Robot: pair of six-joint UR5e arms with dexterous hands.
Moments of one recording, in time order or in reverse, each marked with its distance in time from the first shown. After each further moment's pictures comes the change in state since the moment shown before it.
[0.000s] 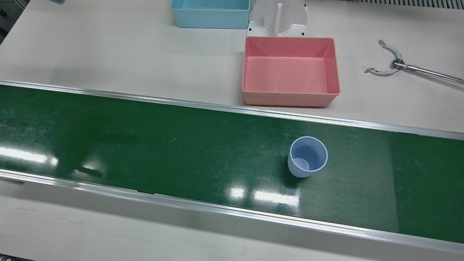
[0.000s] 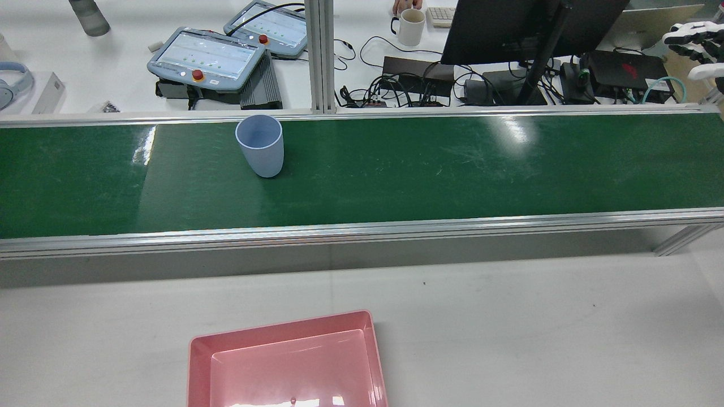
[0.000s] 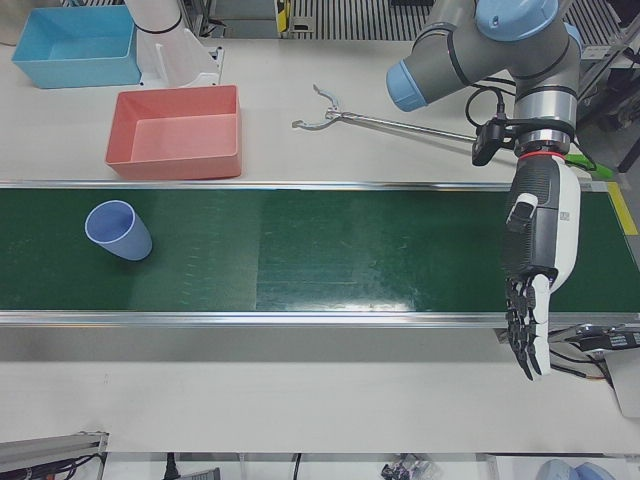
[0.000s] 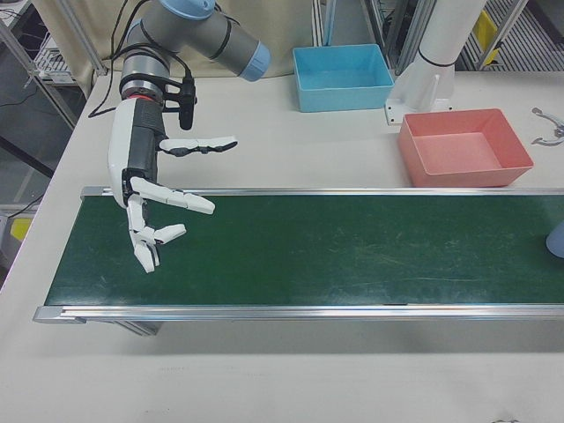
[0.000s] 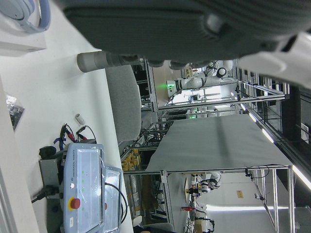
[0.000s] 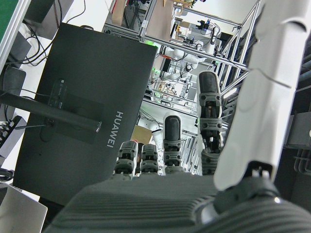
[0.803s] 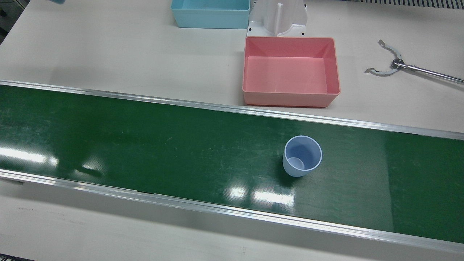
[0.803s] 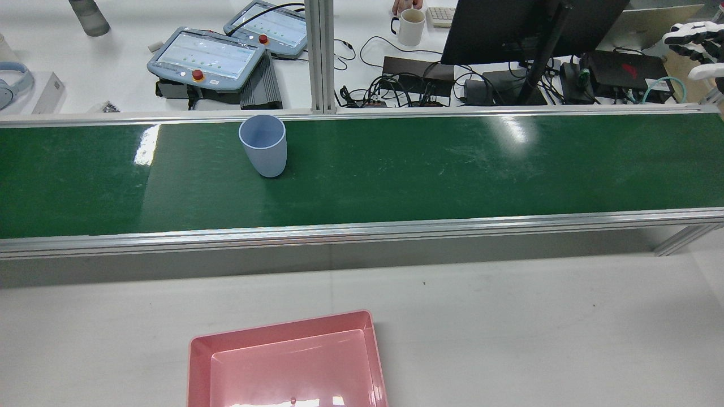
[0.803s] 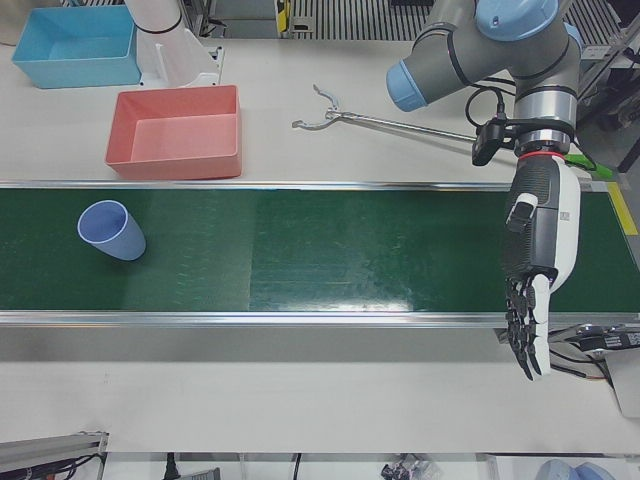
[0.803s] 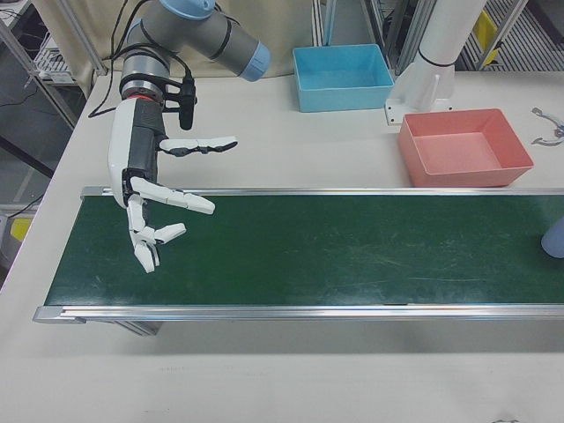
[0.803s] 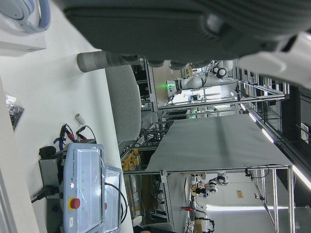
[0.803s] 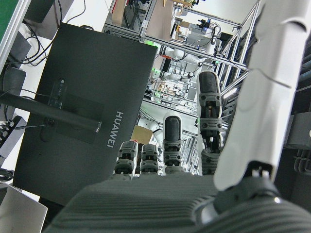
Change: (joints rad) left arm 0.000 0.000 0.000 0.000 0.000 0.000; right arm 0.000 0.001 0.000 0.000 0.000 0.000
